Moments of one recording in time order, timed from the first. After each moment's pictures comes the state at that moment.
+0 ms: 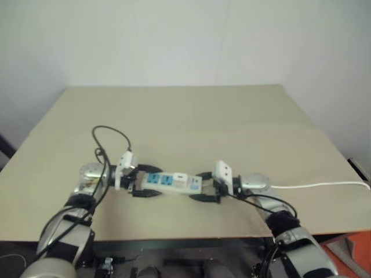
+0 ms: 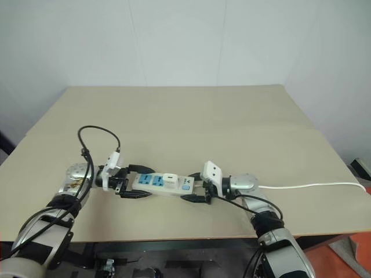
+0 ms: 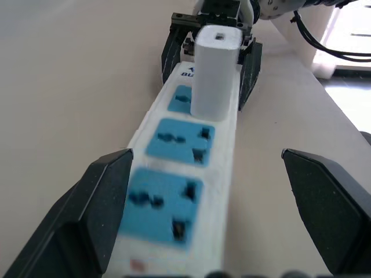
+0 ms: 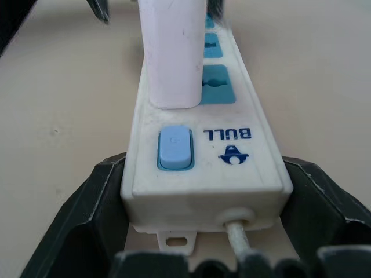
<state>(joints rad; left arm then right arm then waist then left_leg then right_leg) -0.73 0.60 -0.21 0.96 -0.49 -0.33 -1.61 -0.58 -0.40 0.22 0.56 0.14 -0.13 1.20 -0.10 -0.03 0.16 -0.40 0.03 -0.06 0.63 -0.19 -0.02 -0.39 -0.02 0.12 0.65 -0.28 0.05</state>
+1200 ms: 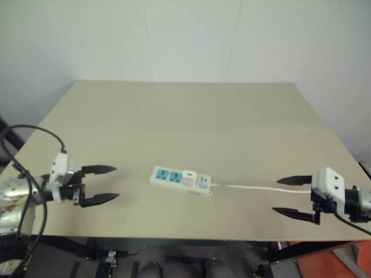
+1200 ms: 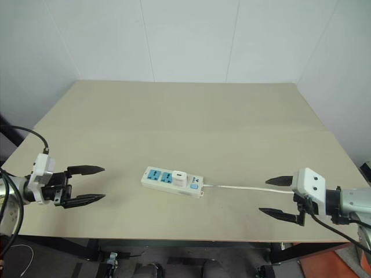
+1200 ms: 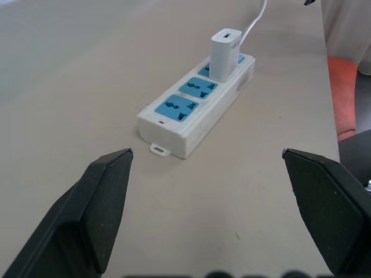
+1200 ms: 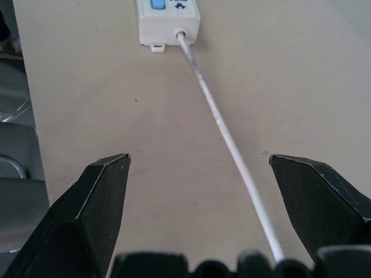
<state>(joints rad) -0.24 0.87 0.24 0.25 -0.53 0.04 -1.49 0.06 -0.99 -0.31 -0.14 0.39 0.08 1.24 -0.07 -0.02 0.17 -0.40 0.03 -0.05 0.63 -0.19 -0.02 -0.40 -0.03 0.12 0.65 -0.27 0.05</state>
